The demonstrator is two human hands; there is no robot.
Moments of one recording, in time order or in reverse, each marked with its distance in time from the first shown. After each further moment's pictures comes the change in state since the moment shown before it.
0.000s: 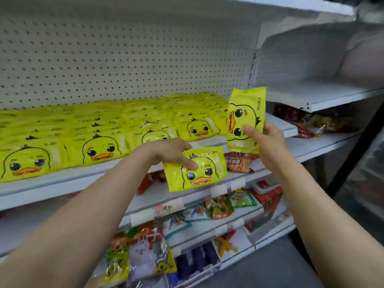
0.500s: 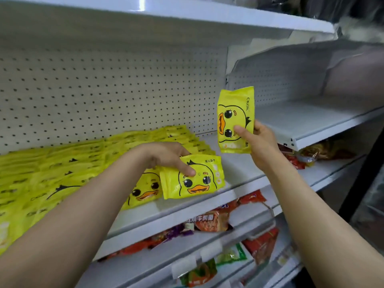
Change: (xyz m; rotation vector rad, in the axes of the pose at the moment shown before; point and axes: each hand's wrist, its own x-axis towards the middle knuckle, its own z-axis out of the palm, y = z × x) left_hand 0.212 0.109 -0.063 0.083 -0.060 0.038; right_hand 0.232 0.015 -0.092 0.080 -0.015 -0.046
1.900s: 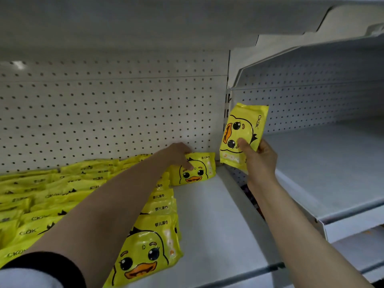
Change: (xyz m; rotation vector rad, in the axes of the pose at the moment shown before) left_hand 0.295 -0.010 -0.085 0.337 0.394 -0.302; right_hand 0.199 0.054 -0.045 0.317 0.130 0.076
